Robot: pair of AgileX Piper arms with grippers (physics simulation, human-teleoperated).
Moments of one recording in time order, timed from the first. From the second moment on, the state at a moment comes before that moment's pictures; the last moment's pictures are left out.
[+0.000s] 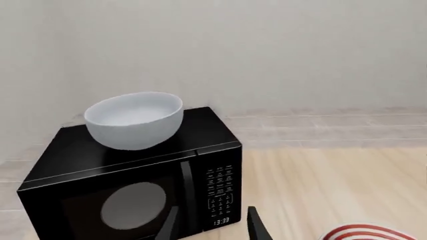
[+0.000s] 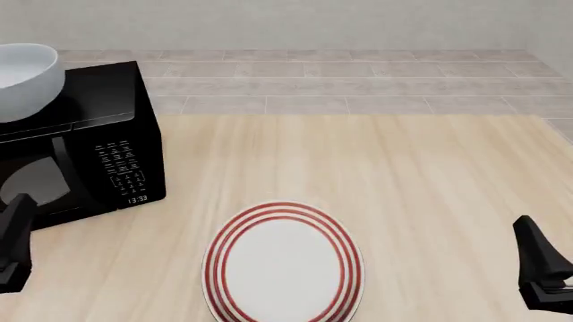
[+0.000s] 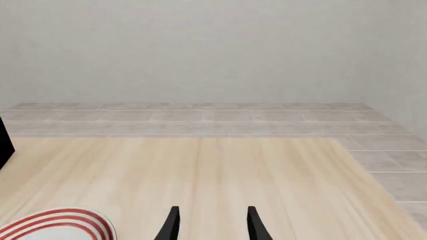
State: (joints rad) left arm 0.03 0.06 -0.13 0.05 0.04; right arm 0.00 0.00 0.00 0.00 0.00
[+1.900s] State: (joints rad) left arm 0.17 0.82 -1.02 0.53 0.90; right arm 0.00 0.01 0.00 0.00 0.00
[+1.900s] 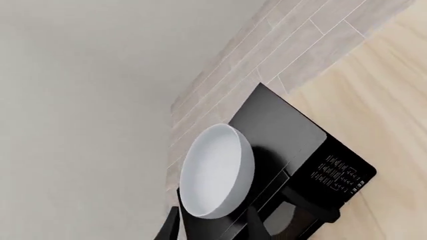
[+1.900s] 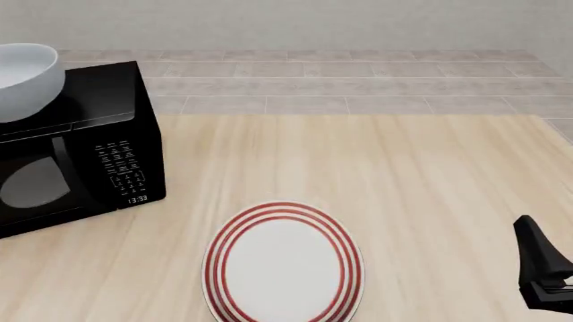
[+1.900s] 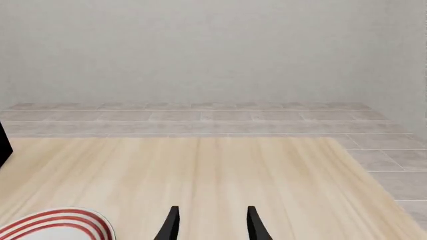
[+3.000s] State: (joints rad) left arm 0.27 1.07 -1.02 0.45 0.91; right arm 0.00 0.01 0.00 0.00 0.00
